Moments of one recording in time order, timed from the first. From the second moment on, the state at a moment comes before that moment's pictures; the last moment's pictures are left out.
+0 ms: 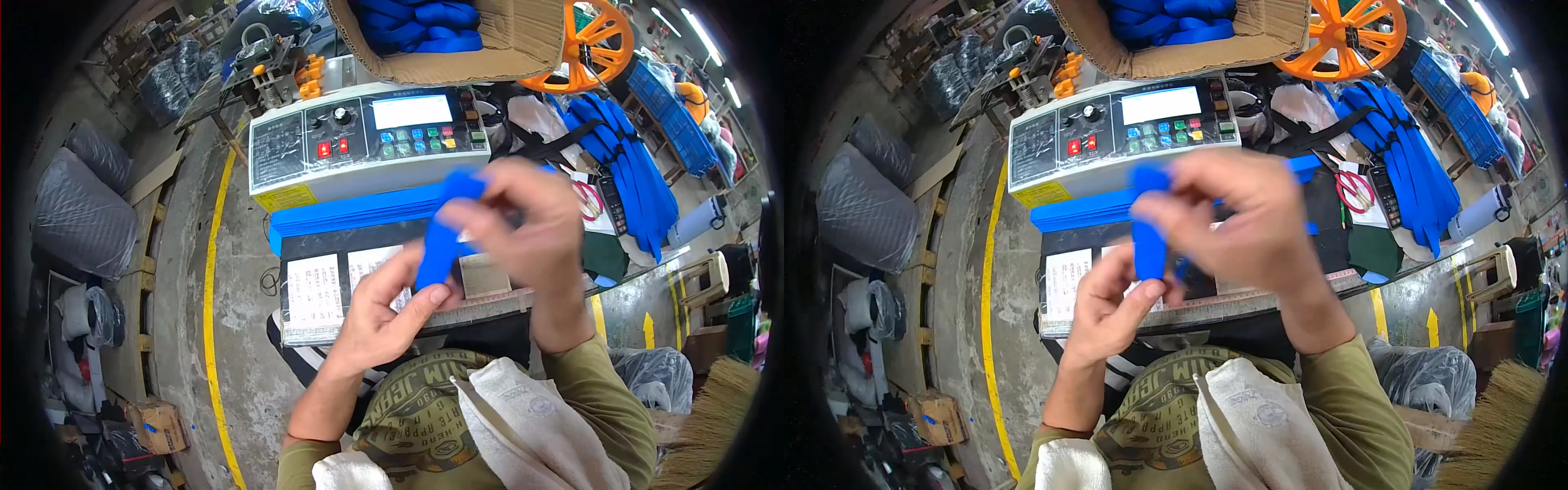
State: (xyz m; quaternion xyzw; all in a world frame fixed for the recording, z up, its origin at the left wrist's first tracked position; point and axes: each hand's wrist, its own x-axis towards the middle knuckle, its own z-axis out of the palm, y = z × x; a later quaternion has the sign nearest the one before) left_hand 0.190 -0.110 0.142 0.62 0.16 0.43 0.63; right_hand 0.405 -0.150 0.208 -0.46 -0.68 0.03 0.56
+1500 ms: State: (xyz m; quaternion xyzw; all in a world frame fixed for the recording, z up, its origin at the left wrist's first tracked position) left_hand 0.062 0.074 0.078 0.76 0.58 0.27 0.13; right_hand 0.666 -0.111 0.125 -0.79 -0.58 0.16 0.09
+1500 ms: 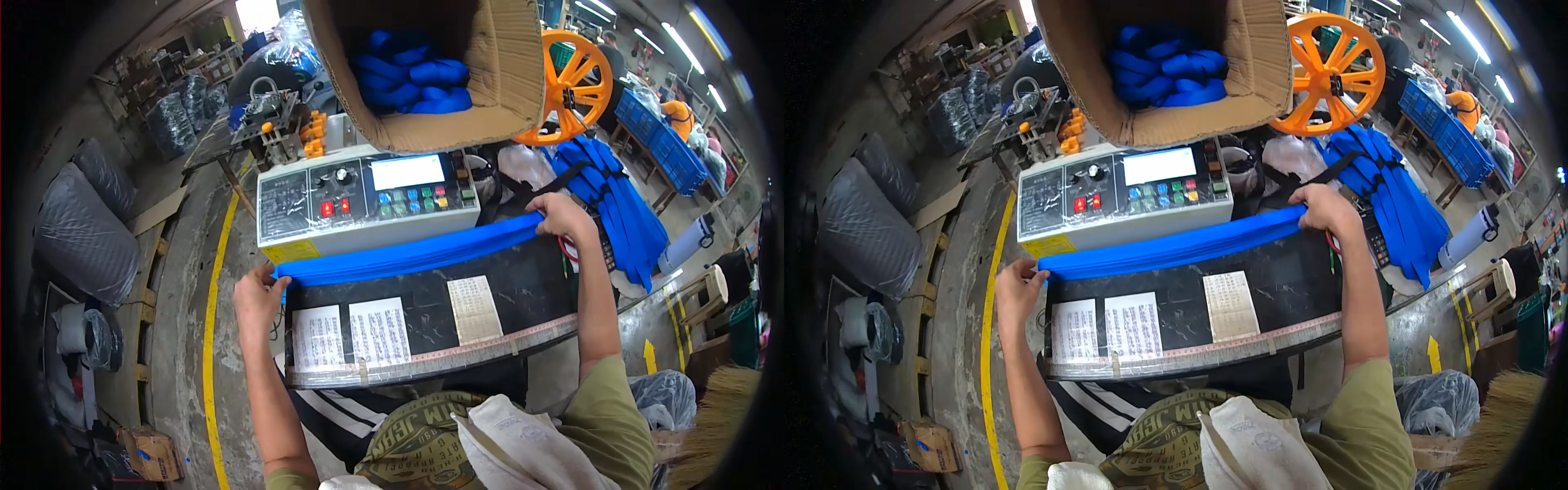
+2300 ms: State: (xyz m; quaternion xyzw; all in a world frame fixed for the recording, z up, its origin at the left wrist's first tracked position) left_hand 0.169 -0.087 0.130 0.71 0.32 0.56 0.29; right_hand 0.415 -0.094 0.252 -0.52 -0.68 0.16 0.49
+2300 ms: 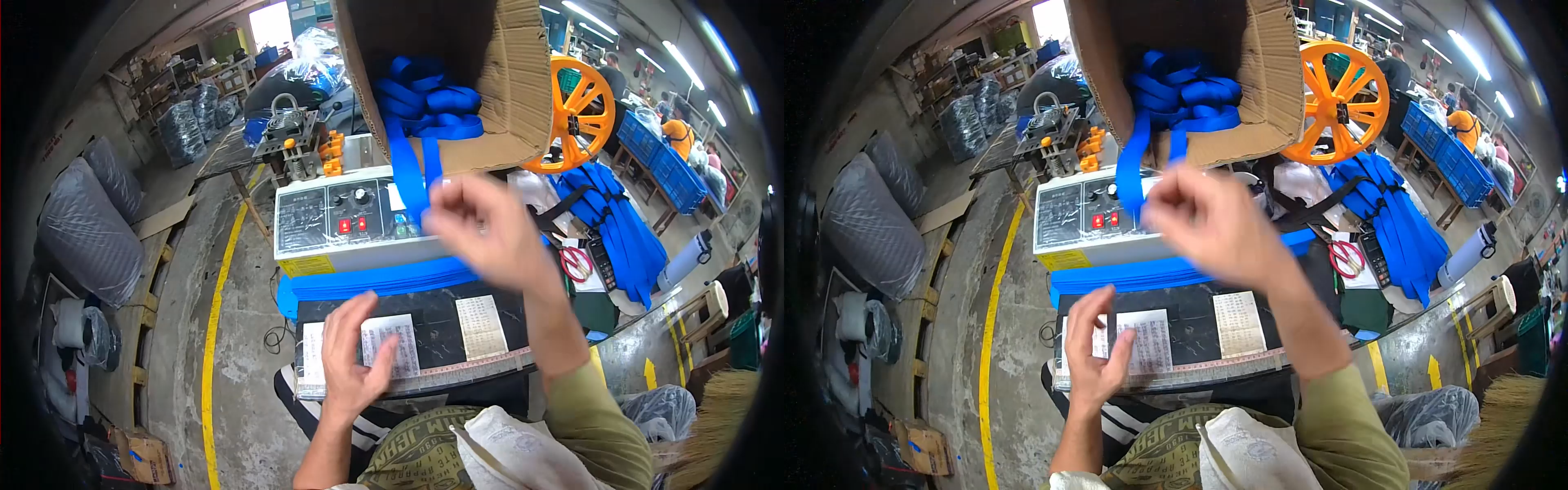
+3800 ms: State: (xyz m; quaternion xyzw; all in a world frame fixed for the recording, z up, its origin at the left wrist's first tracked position) left_hand 0.040 -0.022 0.042 0.48 0.51 0.49 0.51; right_hand 0.551 -0.222 0.083 -0.67 -0.46 0.44 0.38
